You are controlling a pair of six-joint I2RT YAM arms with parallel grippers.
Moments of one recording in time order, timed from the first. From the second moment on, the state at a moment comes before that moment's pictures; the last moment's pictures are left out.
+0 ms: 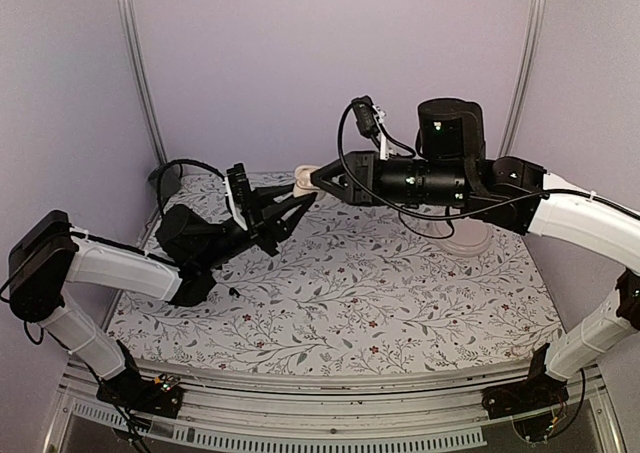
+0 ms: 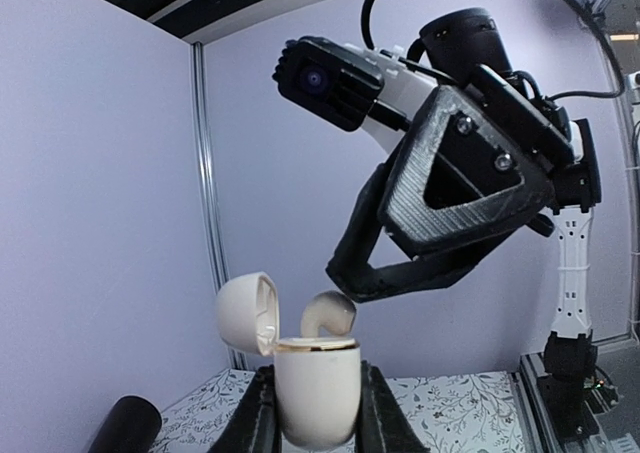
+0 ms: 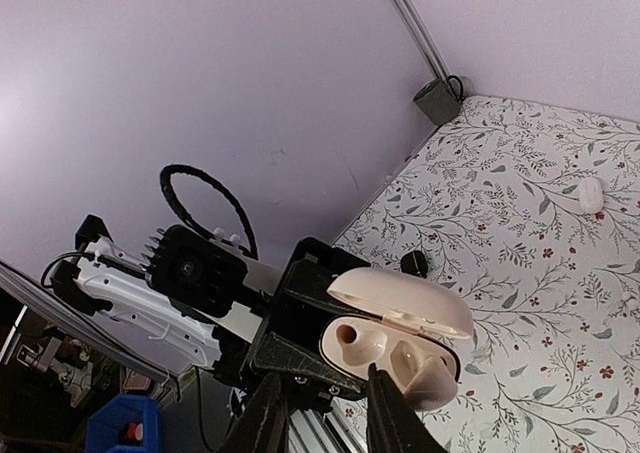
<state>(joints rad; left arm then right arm) -0.84 1.54 0.67 1.38 0.36 -0.04 1.05 1.44 1.45 -0.22 -0.13 0.59</state>
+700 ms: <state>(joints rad) -0.84 1.54 0.68 1.38 0.38 -0.06 0.97 1.35 1.37 -0.28 -0.07 0.56</state>
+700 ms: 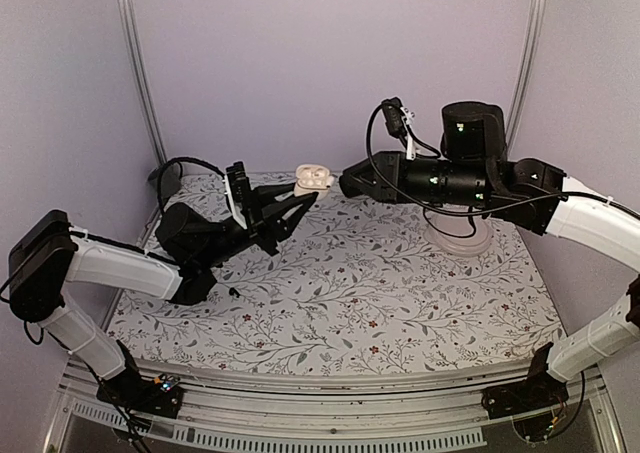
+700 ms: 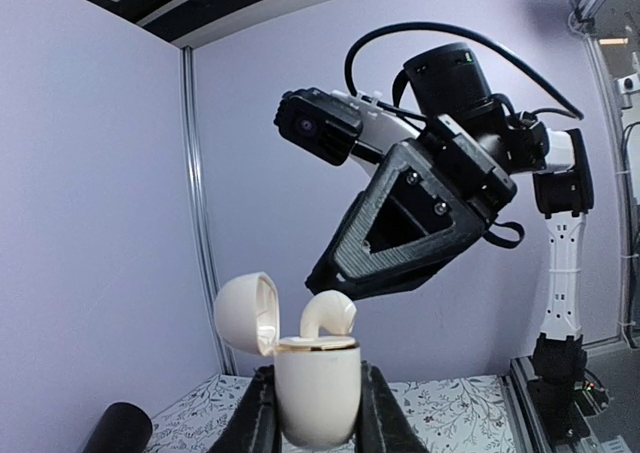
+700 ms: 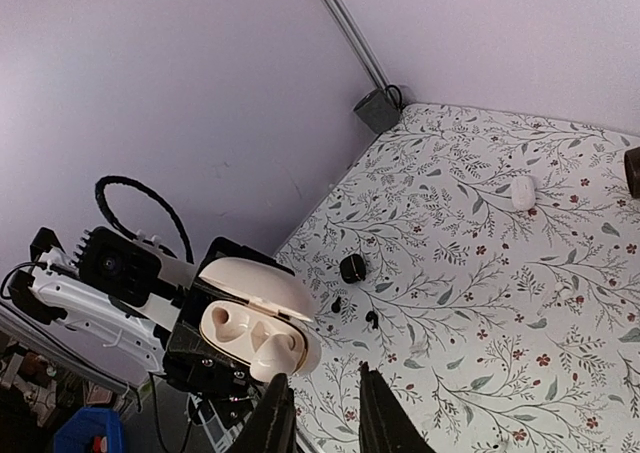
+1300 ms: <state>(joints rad) -0.84 1.54 0.69 1.38 0.40 -0.07 0.98 1.38 1.37 -0.26 -0.16 0.51</state>
